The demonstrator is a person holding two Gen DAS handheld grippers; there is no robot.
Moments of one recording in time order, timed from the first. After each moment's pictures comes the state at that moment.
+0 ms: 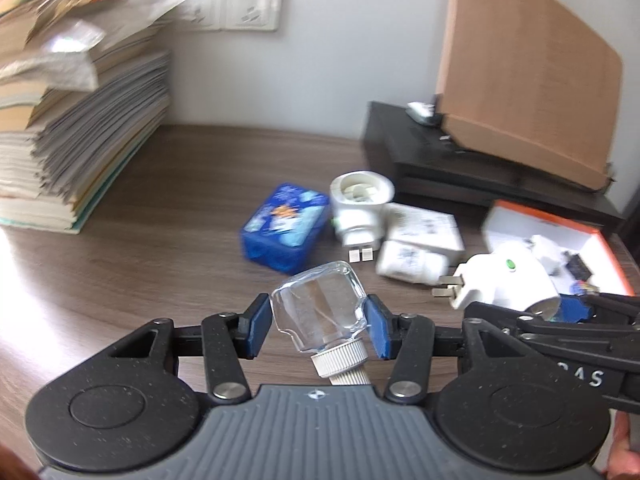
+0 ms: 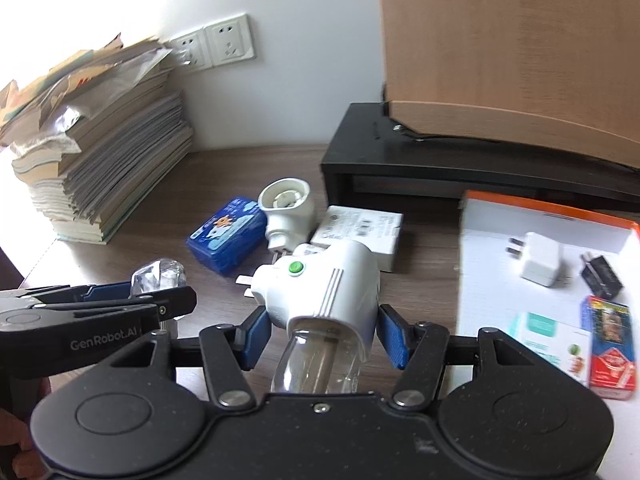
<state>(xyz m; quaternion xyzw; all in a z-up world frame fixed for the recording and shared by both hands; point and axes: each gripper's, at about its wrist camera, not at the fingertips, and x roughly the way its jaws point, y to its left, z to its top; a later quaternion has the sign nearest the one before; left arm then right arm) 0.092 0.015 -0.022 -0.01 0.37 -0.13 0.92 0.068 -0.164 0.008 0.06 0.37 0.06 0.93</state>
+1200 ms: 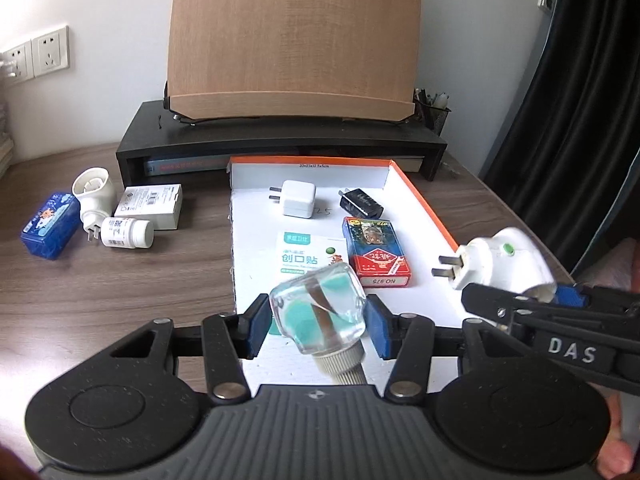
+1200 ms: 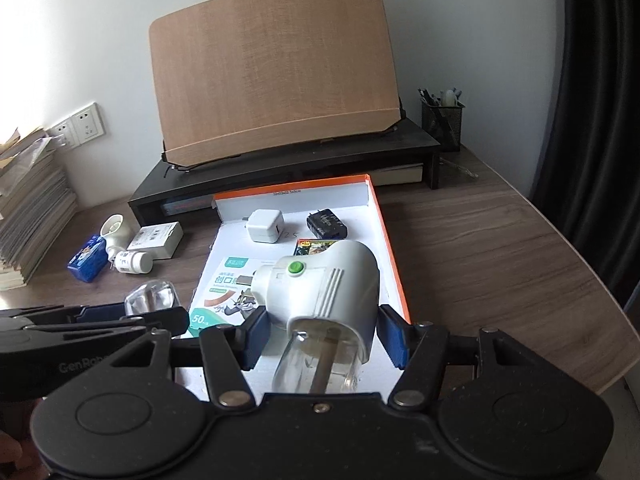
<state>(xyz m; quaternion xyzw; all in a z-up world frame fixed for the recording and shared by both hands) -0.021 -0.164 -0.015 0.04 0.36 -0.27 0.89 -0.085 -0.341 0.028 0.10 0.33 -0.09 0.94</state>
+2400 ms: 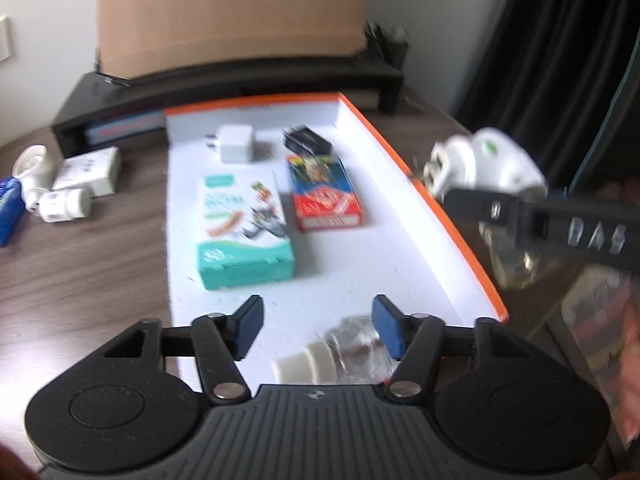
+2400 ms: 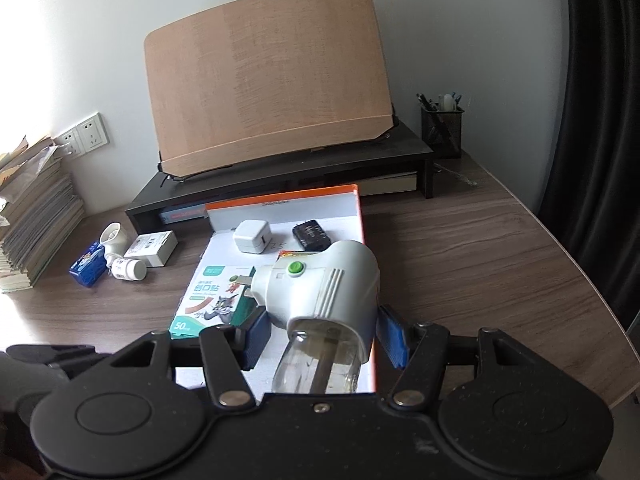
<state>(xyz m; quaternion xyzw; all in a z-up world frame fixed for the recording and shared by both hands) -0.030 -0.201 -0.047 0.09 0.42 -0.32 0.84 -0.088 -0.381 0.027 0.12 0.32 -0.07 0.94</state>
